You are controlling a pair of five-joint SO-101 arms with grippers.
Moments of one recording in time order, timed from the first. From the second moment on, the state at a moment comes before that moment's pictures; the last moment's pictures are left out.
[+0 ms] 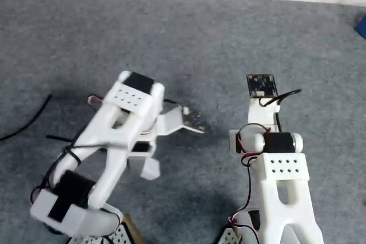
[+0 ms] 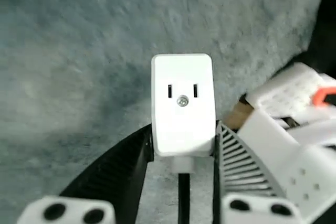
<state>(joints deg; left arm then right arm) 18.2 -5.1 19.1 101.8 -59.7 -8.8 -45.2 52.5 67.8 1.7</state>
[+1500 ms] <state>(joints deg) 12.8 -9.0 14.5 101.7 -58.6 -8.8 -45.2 52.5 67.8 1.7</state>
